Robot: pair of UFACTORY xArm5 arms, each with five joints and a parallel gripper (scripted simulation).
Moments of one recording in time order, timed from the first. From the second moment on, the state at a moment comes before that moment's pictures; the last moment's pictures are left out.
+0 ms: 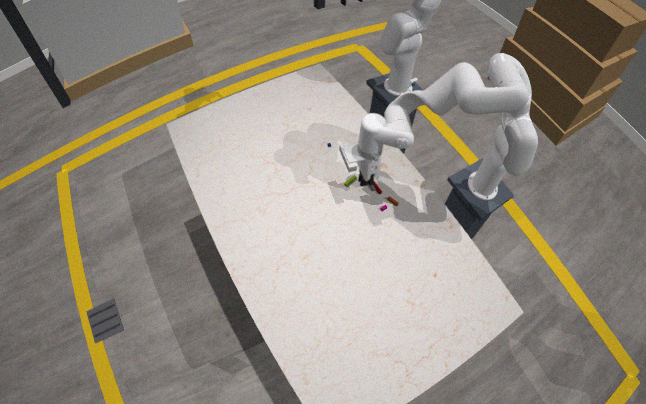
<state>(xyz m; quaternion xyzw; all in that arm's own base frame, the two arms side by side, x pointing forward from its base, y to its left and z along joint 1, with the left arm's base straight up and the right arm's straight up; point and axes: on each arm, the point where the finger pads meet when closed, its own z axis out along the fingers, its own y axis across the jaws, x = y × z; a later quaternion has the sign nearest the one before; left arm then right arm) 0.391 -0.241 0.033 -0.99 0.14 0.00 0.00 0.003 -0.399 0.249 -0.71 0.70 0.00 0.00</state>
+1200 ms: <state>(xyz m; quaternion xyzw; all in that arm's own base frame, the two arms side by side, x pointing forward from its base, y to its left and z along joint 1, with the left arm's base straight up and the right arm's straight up) 0.393 -0.246 0.125 -0.99 0.11 0.00 0.00 0.003 -0.399 0.249 -0.71 0.70 0.00 0.00</state>
